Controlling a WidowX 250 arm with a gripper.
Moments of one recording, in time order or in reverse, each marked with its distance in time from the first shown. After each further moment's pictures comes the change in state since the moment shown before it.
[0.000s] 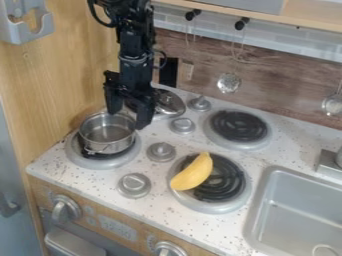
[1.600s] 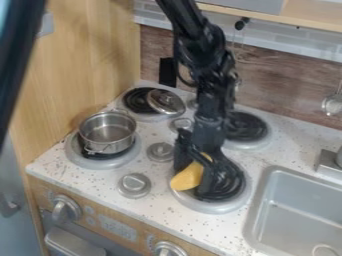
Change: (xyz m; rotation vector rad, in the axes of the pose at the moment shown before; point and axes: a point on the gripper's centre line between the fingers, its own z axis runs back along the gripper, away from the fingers) arm 0.008 -0.135 -0.062 -0.083 0.150 -0.318
